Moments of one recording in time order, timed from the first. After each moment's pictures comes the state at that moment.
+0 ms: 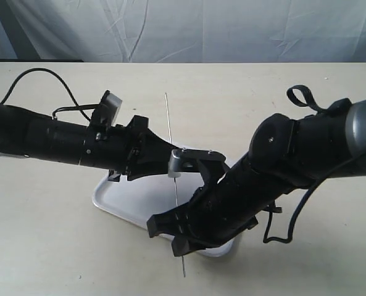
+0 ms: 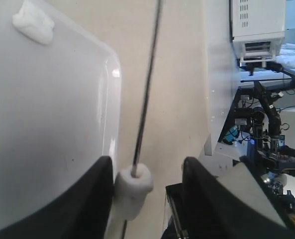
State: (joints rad) left arm -0.28 1.94 -0.82 -1.72 1.07 1.18; right arm 0.77 1.75 -0.80 0.93 0.57 -0.35
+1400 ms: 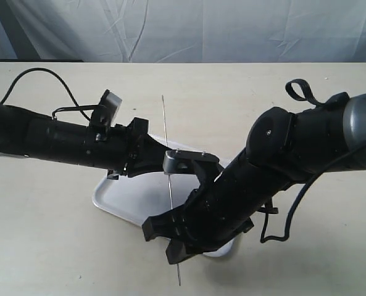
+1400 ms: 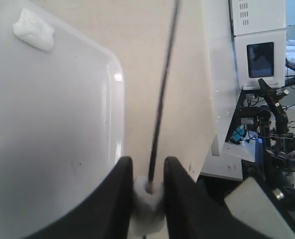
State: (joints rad) left arm -0.28 1.94 -0.82 -1.73 1.05 1.22; right arm 0.77 1.76 -0.83 0.95 0.66 -0.39
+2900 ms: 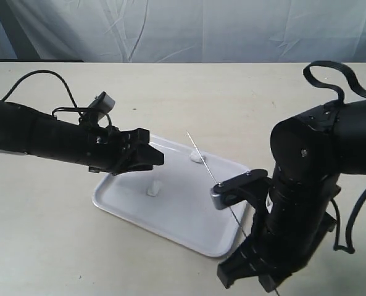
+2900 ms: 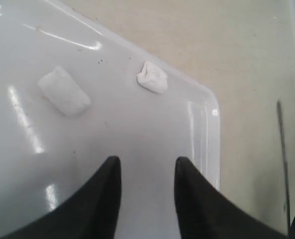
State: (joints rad) left arm -0.28 1.94 -0.83 -1.71 0.76 1.28; right arm 0.77 1.61 -0.78 0.24 0.98 0.08
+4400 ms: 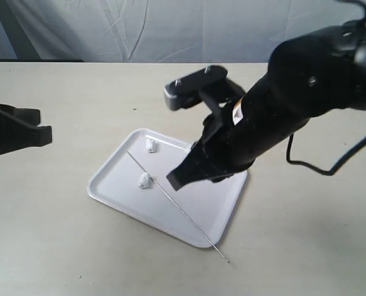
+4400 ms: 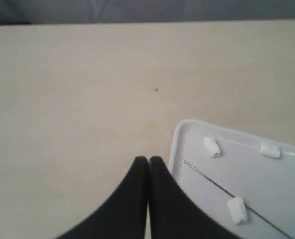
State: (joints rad) left arm -0.28 1.02 -0.45 -1.47 0.02 1.32; right arm 0.77 1.52 -1.01 0.18 0.67 -0.07
